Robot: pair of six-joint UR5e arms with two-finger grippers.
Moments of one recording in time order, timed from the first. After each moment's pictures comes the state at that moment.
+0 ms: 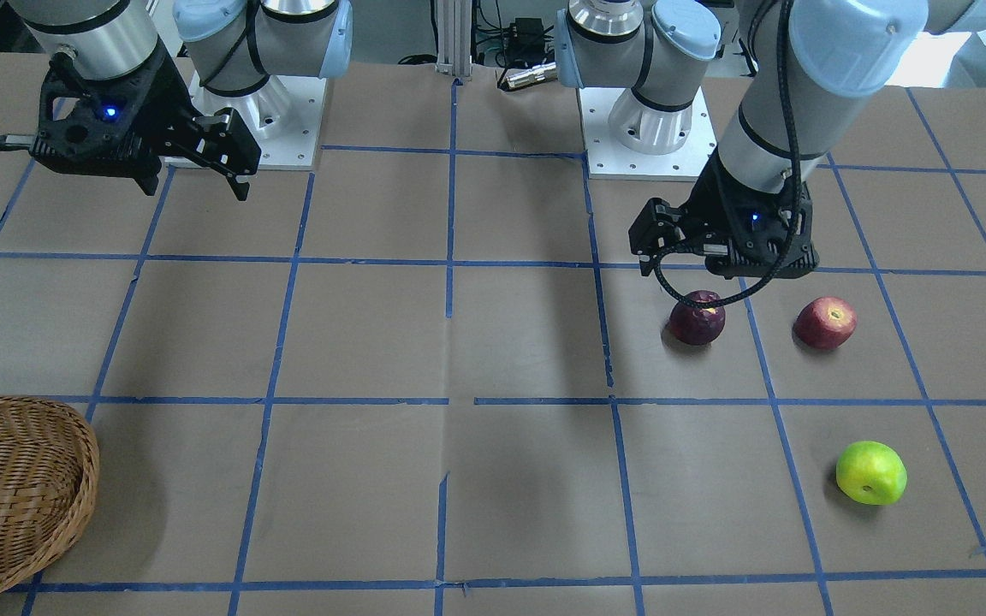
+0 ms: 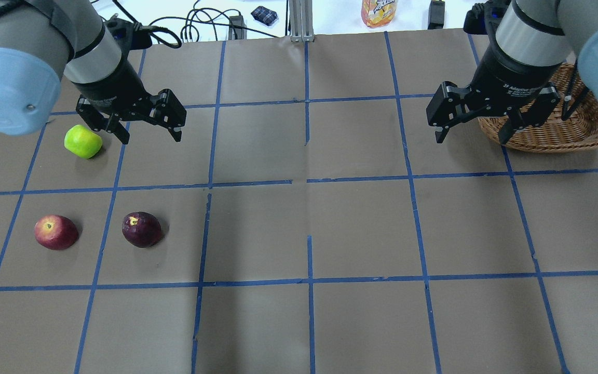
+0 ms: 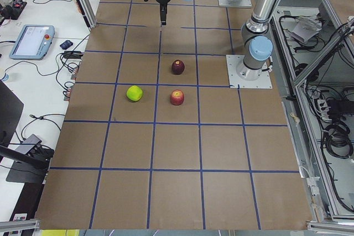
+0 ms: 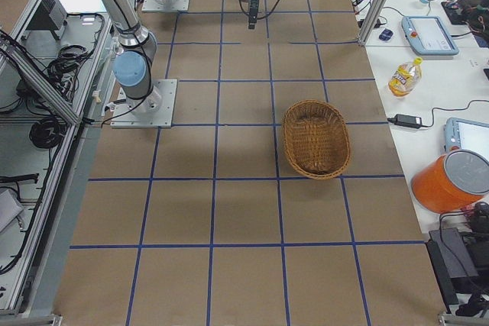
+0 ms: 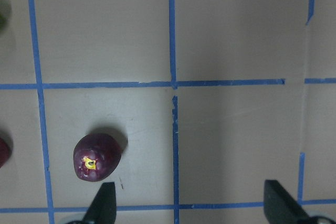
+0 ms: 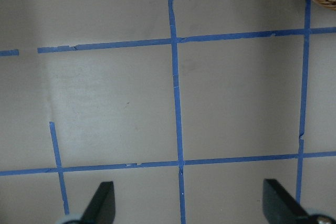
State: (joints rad) left arm -1.51 -1.63 -1.68 -1.46 1.55 0.09; right arm 1.54 -1.63 1.62 -1.51 -1.55 0.03
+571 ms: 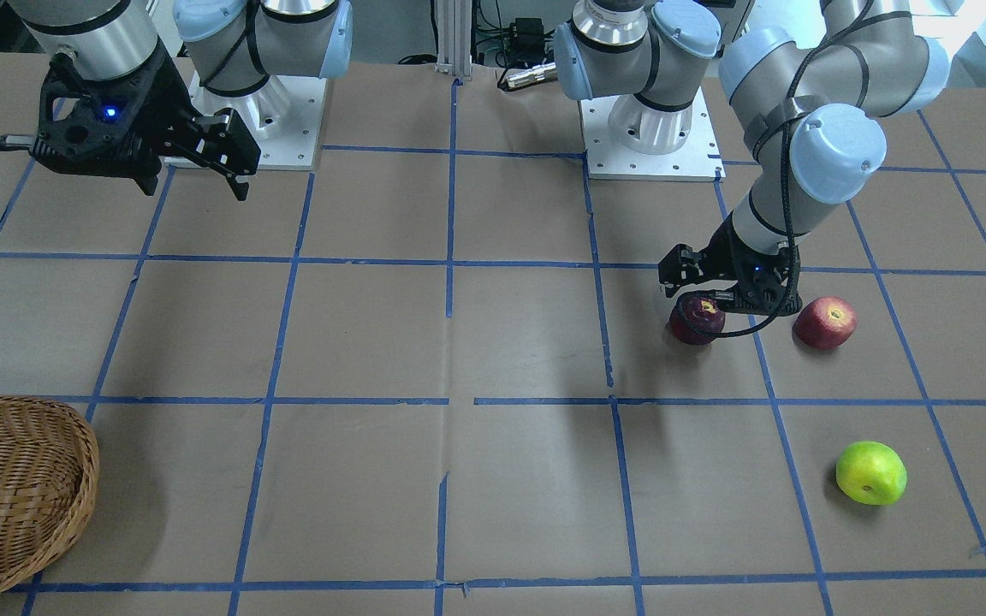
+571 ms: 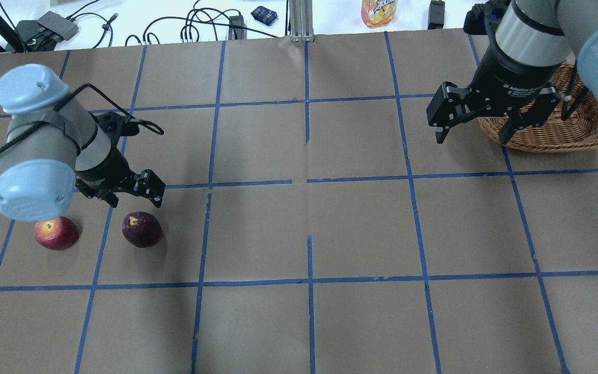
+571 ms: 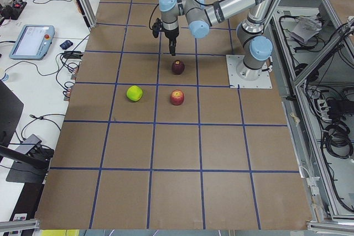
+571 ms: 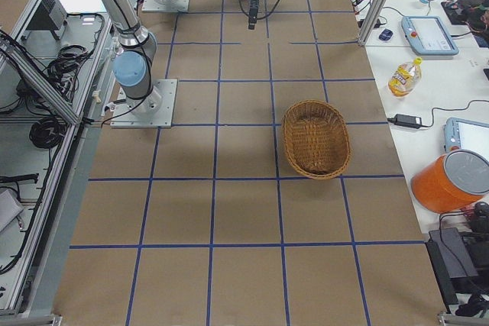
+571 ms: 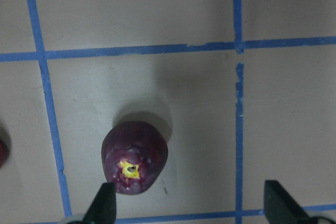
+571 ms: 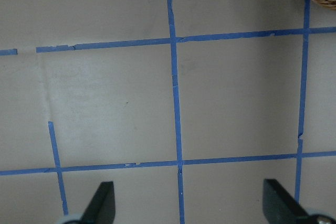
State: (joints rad) left arm -1.33 -1.61 -2.08 -1.13 1.58 0.30; right arm 1.54 -1.63 1.62 -1.51 -1.56 0.03
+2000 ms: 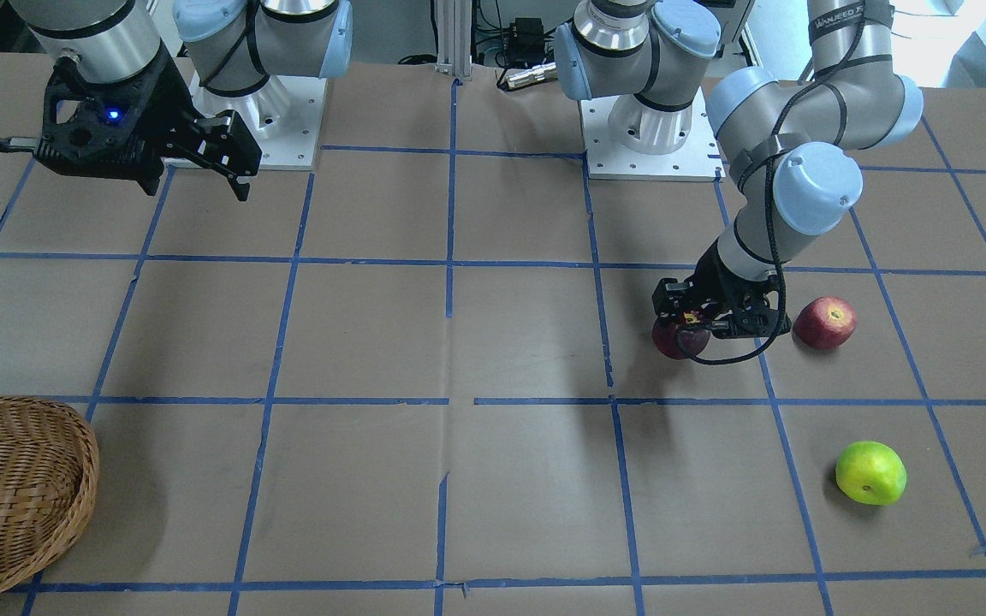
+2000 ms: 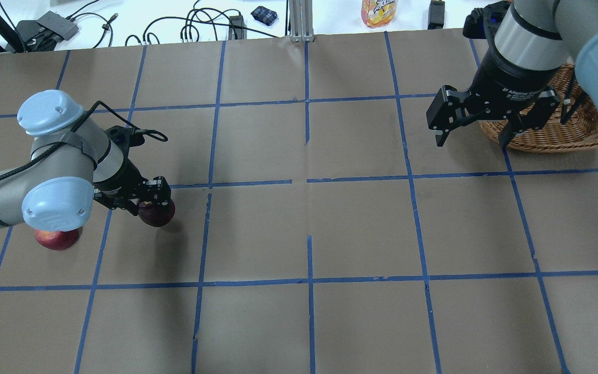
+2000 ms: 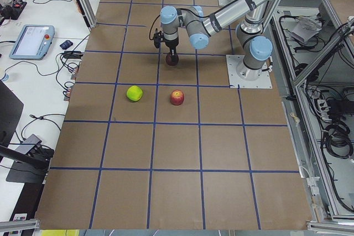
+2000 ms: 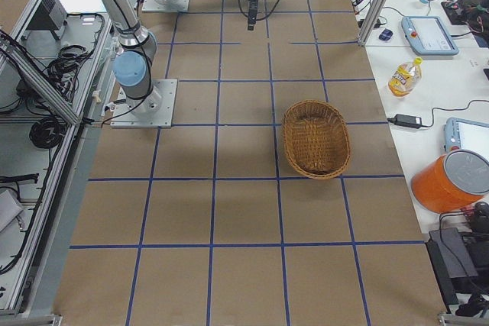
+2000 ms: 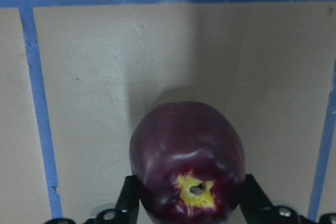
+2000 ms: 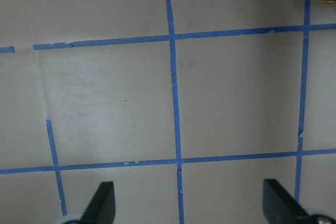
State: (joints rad) left arm -1.40 -1.69 -2.04 -1.07 1.53 0.05; right arm 1.54 -1.64 1.64 -1.51 -1.56 0.03
